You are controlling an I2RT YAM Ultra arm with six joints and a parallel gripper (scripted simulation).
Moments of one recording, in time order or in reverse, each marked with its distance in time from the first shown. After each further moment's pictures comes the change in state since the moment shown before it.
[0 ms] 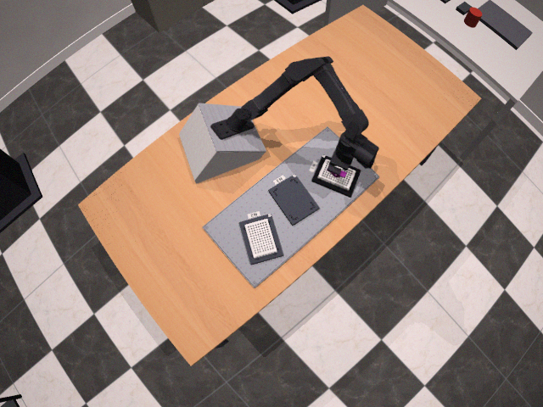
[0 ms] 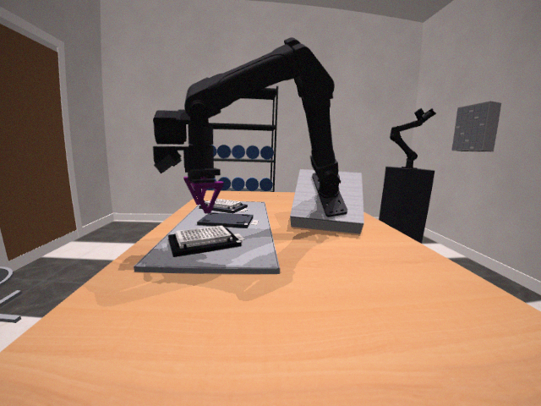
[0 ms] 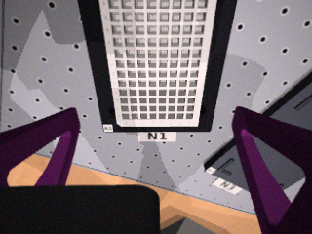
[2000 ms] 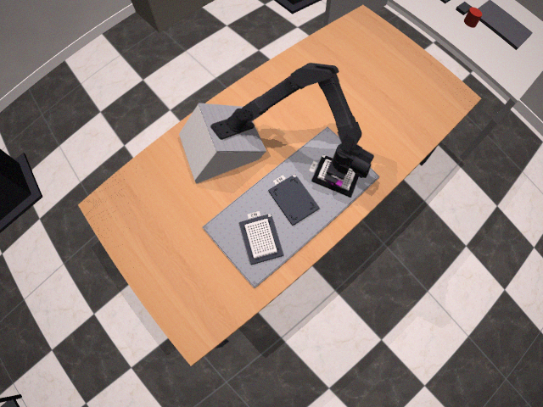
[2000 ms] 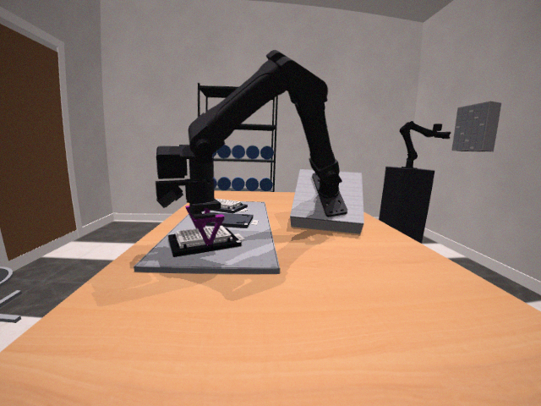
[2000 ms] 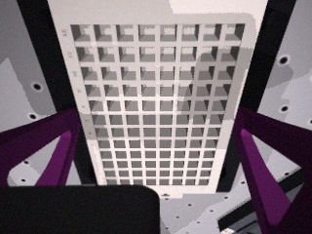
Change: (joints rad) arm 0.121 0.085 -0.156 0.311 0.038 0.138
